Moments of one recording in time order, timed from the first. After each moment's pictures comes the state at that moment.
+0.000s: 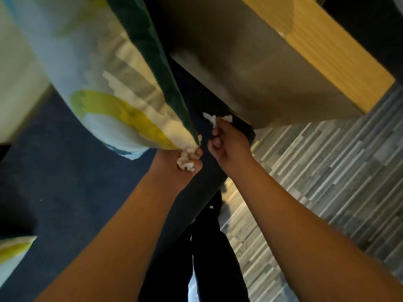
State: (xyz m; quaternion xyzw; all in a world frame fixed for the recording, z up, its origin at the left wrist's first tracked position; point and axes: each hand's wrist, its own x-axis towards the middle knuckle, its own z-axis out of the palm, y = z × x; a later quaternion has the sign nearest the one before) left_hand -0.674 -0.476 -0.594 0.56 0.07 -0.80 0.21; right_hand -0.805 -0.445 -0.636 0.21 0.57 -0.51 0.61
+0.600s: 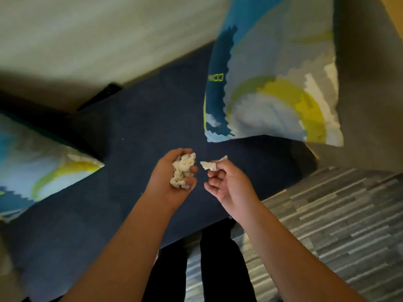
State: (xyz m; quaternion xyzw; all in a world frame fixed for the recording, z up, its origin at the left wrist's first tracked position) left_hand -0.469 -0.412 -0.526 0.54 0.15 -0.74 0.38; right_hand -0.614 -0.396 -0.547 0.04 0.56 -0.31 0.77
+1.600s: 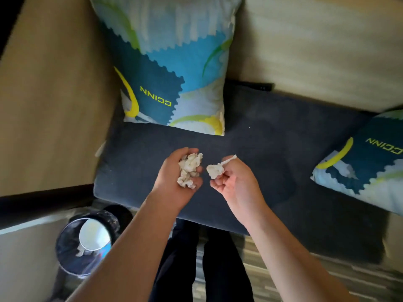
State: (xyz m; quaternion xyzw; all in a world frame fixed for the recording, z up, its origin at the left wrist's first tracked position) left_hand -0.201 -0.210 -0.486 0.46 0.29 -0.58 0.61; right_hand -0.321 -0.288 -0.473 -0.24 0.52 -0.12 0.81
